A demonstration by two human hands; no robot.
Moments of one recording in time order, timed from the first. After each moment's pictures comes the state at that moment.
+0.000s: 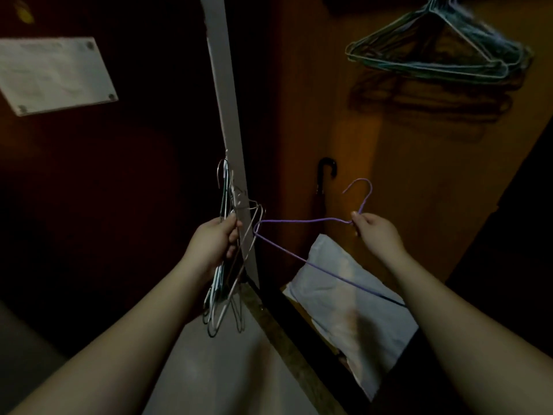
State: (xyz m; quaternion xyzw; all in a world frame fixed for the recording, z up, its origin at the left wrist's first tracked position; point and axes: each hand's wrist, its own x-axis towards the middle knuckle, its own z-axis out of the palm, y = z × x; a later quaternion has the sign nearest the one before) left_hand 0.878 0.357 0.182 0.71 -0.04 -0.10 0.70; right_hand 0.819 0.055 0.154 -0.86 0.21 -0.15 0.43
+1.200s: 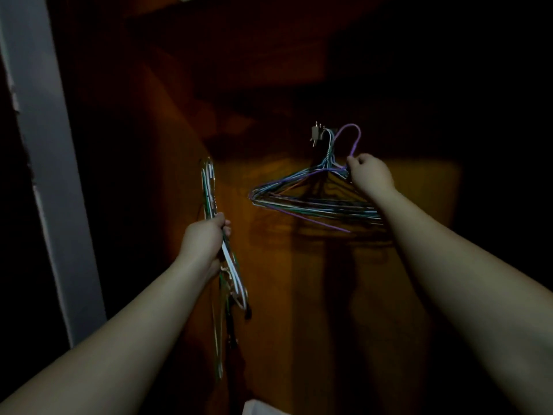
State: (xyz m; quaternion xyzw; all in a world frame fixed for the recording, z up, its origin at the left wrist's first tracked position) left_hand 1.170 0.132 0.391 0.55 -0.20 -0.19 0.79; right_hand 1.006 -0.120 0.470 -0.78 0.37 -0.47 0.17
